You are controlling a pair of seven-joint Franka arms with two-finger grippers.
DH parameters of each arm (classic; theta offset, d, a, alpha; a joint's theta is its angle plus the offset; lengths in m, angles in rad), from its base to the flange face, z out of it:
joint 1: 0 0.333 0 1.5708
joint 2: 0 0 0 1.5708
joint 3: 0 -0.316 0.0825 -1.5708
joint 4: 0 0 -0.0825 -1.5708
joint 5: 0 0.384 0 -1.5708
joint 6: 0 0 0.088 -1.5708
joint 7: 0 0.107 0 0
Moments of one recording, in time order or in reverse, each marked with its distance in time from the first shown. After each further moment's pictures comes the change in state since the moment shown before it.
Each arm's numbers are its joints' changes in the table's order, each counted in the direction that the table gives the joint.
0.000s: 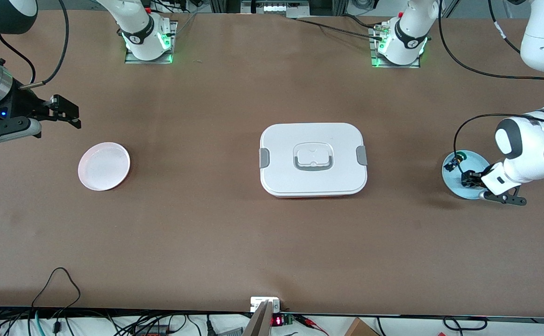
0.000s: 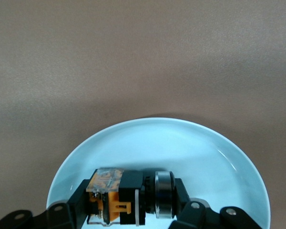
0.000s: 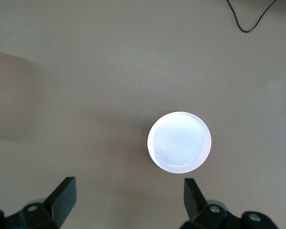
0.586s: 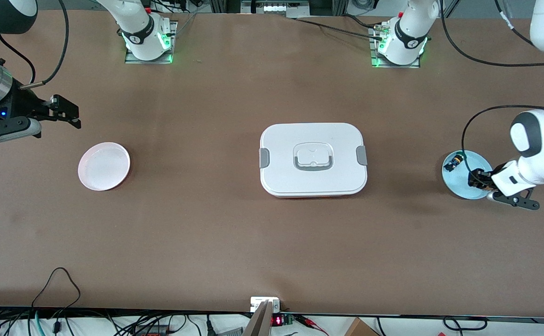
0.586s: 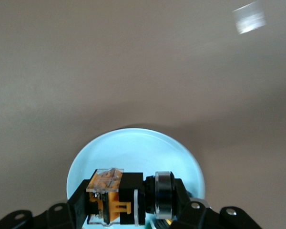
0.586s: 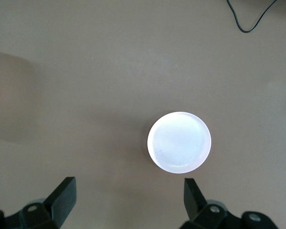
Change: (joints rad) left arm -0.002 0.122 0.089 0.163 0.000 0.347 0.043; right arm 0.000 0.000 0.000 0.000 0.000 0.000 0.000
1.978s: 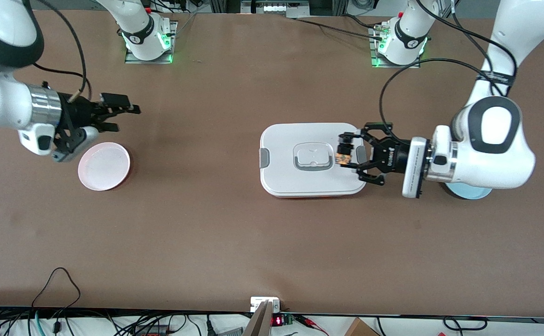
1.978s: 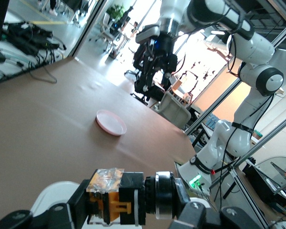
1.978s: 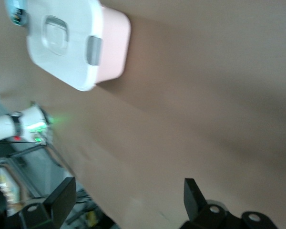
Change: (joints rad) left arm -0.020 -0.040 0.474 0.178 -1.235 0.305 0.914; right arm 0.015 -0.180 -0.005 0.022 0.584 0.203 -0.132
